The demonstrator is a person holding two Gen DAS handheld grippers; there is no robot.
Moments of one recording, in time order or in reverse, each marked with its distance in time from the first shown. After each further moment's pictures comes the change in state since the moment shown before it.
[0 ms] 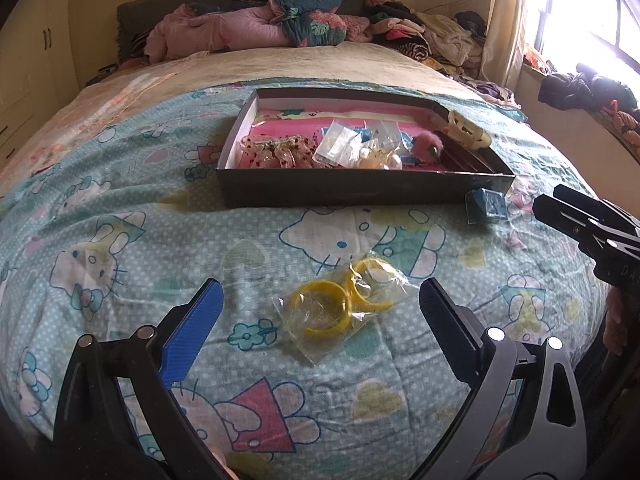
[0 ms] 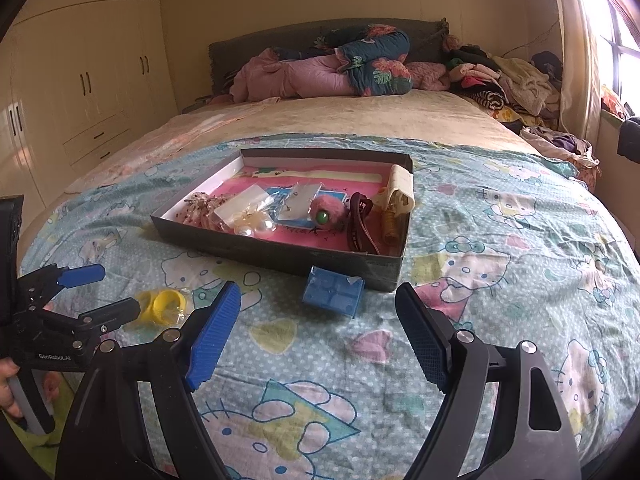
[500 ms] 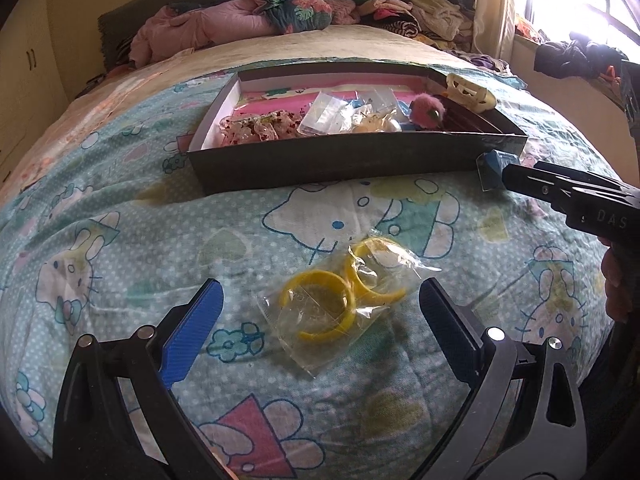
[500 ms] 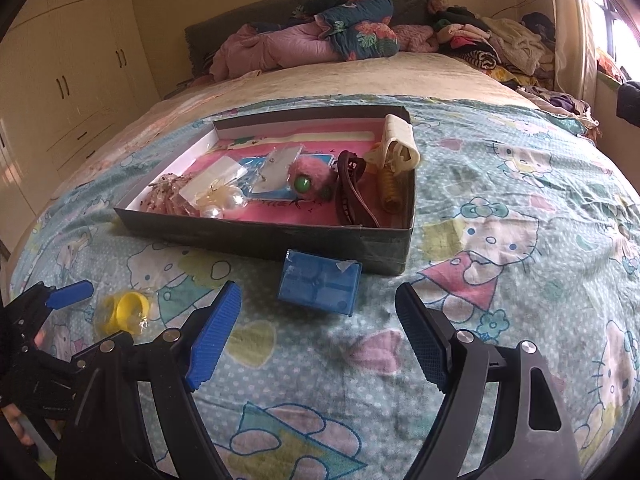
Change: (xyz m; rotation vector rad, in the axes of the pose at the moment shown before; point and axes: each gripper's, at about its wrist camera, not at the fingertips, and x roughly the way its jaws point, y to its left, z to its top) left arm 0.028 -0.008 -0.005 0.087 0.042 0.018; right arm 0.056 -0.011 -0.001 0.084 0.110 -0.009
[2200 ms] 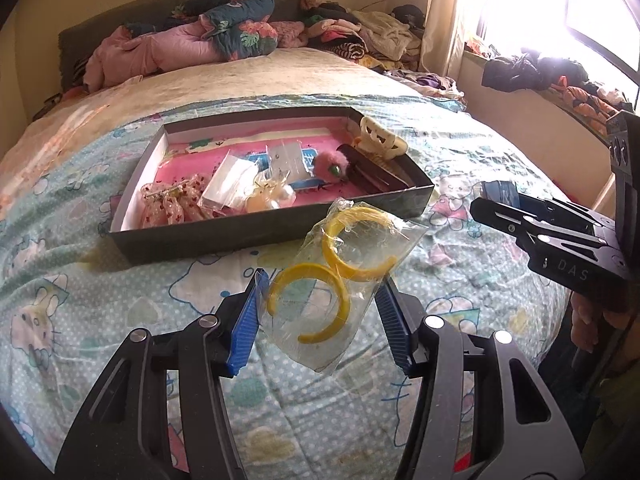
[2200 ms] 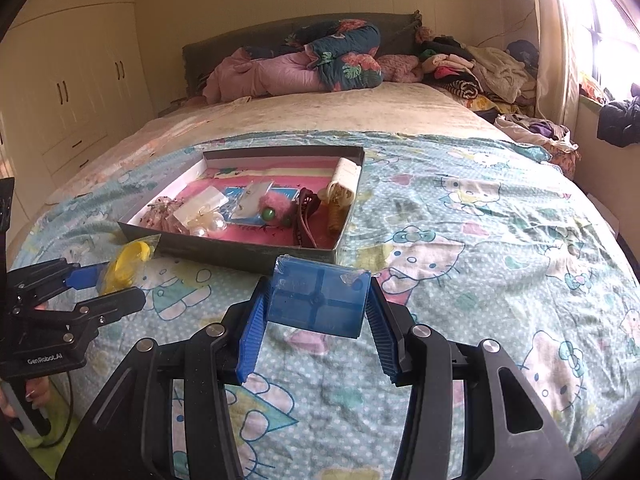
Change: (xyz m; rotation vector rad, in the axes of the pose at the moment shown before) left arm -0.028 -0.052 0.042 0.035 -0.079 -0.185; right arm -0.068 -0.027 -0.005 -0.035 -0.111 -0.063
